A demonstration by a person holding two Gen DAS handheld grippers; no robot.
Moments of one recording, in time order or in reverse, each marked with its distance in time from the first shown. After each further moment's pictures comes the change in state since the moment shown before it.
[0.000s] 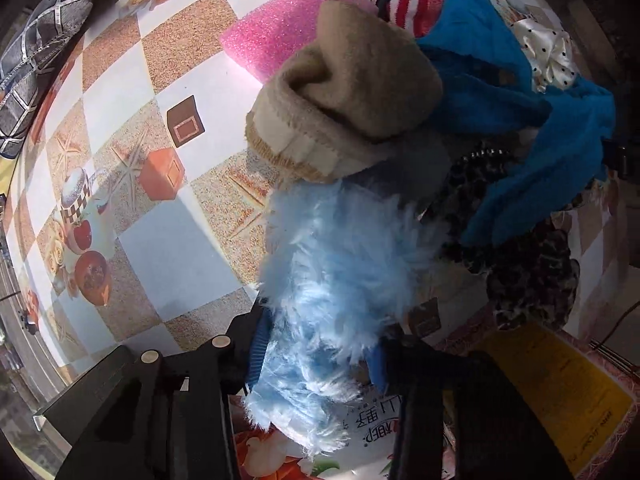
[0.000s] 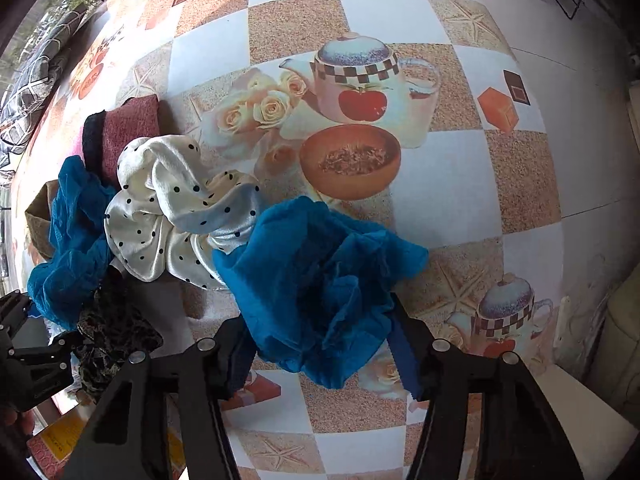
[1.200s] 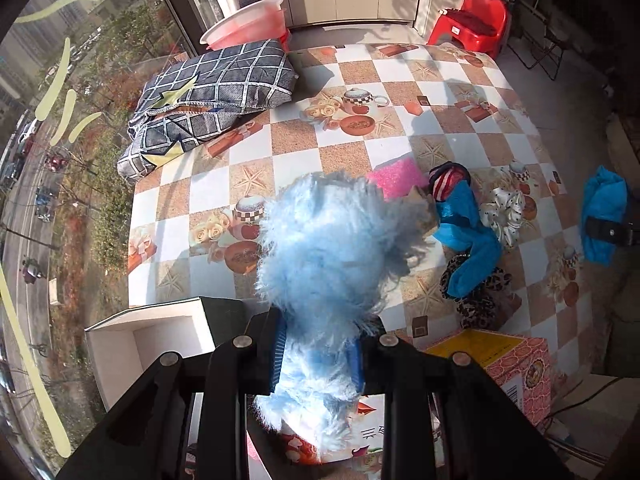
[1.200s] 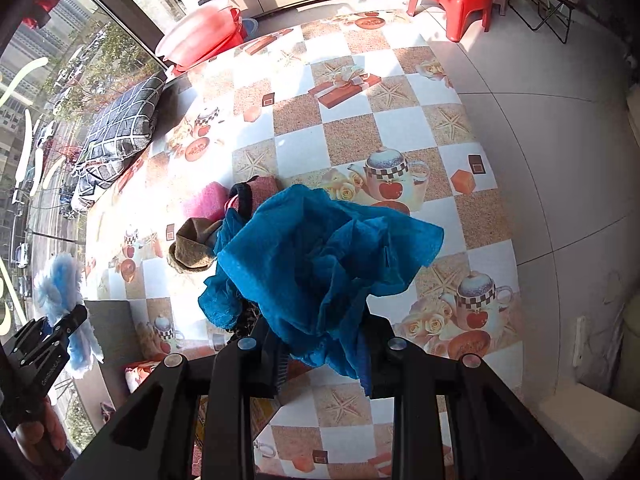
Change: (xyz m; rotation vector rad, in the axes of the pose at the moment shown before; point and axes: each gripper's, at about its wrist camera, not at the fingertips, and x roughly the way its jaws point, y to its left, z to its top) left arm -0.155 0.037 -0.094 -0.316 -0.401 0.113; right arm -0.136 0.037 -0.035 0.008 -0.224 0.118
